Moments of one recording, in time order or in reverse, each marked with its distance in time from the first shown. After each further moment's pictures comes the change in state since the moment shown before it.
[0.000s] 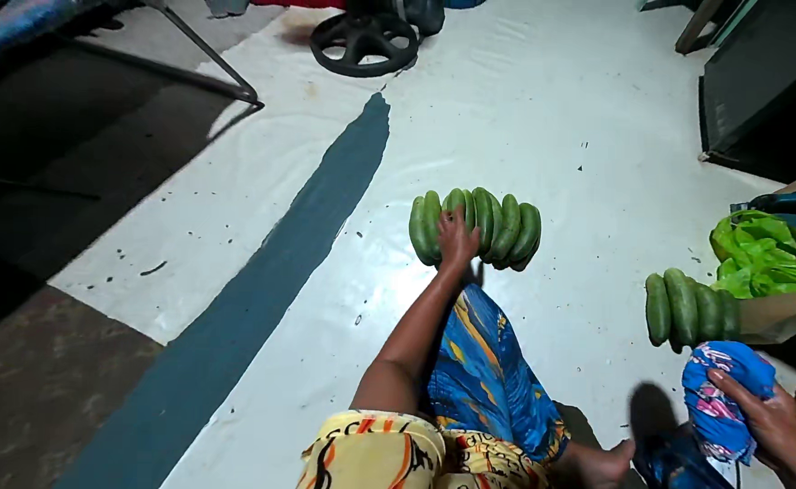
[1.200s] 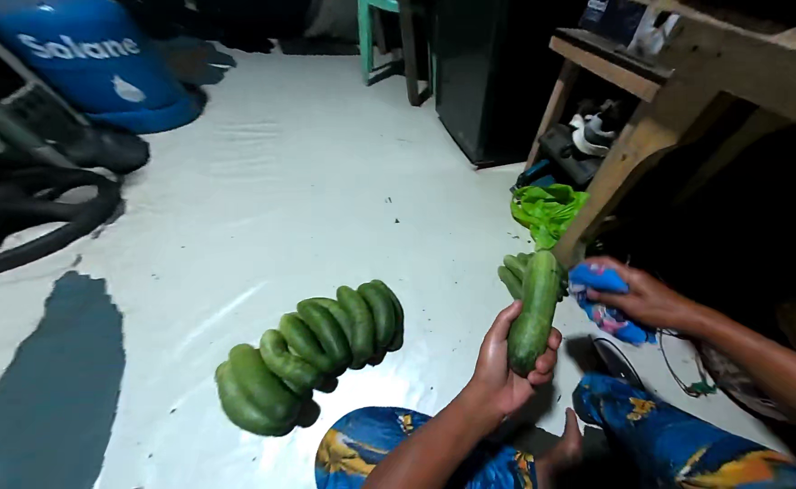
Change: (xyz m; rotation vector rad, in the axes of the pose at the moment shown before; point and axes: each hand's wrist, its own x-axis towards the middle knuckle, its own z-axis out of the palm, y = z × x) left_hand -0.177 0.221 0.021 -1.380 -1.656 -0.601; right_hand 0.003 -0.101 -0.056 -0.557 -0.073 -0.142
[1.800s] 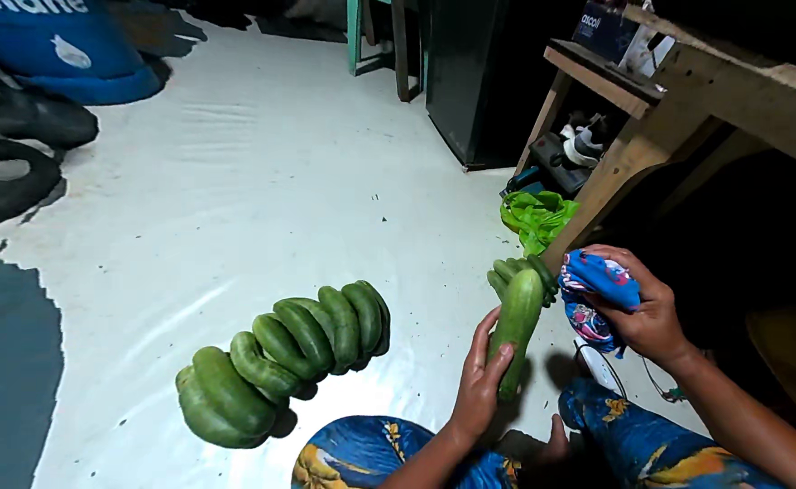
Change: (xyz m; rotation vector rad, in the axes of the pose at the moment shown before) left_hand -0.015 -0.015 -0.049 0.749 0.076 0.663; right_hand 0.000 -0.034 0.038 0.094 0.509 -0.580
